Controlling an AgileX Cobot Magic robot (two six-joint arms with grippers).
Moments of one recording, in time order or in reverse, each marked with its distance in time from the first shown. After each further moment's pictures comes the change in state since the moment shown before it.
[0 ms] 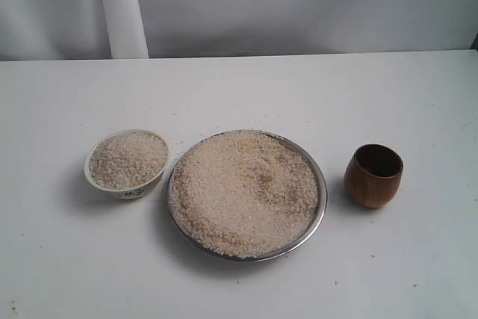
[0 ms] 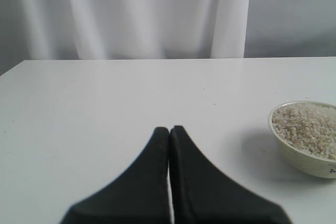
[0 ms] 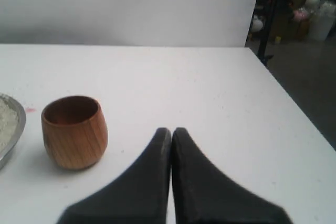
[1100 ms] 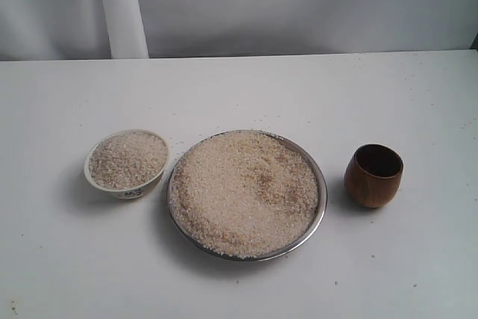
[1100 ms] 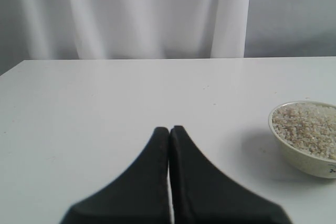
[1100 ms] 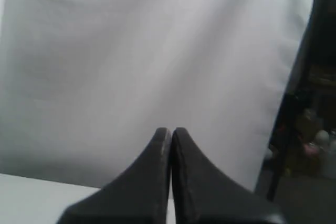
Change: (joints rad) left arm 0.000 0.000 0.000 0.000 0.000 0.000; right arm 0.110 0.287 -0.378 -0.111 -0.304 0.000
